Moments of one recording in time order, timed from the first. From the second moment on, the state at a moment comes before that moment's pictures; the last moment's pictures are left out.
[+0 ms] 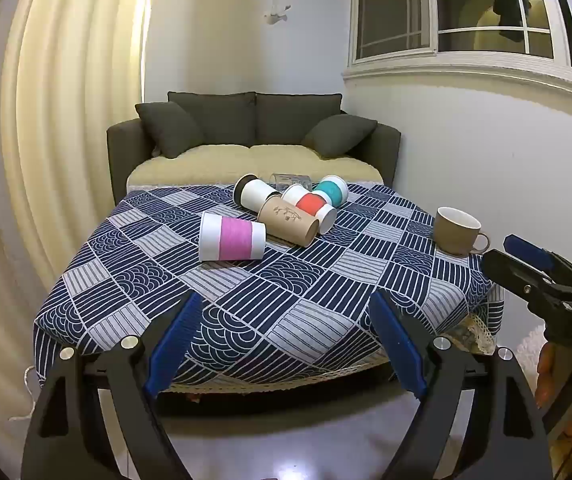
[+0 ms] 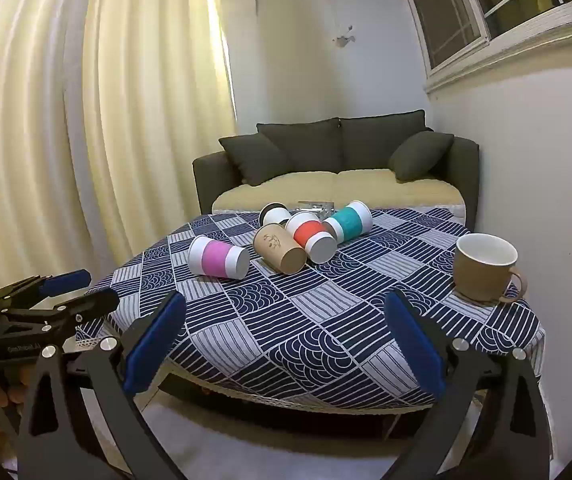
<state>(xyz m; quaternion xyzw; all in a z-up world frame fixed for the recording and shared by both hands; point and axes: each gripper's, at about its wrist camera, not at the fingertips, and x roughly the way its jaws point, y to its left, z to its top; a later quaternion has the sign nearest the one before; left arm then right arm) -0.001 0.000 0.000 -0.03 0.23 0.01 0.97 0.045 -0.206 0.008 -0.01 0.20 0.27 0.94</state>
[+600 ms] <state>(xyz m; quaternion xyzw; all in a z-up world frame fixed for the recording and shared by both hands) -0.002 -0.002 -0.001 -0.03 0.24 0.00 0.97 0.045 -0.205 0.005 0.00 0.20 0.27 0.94</state>
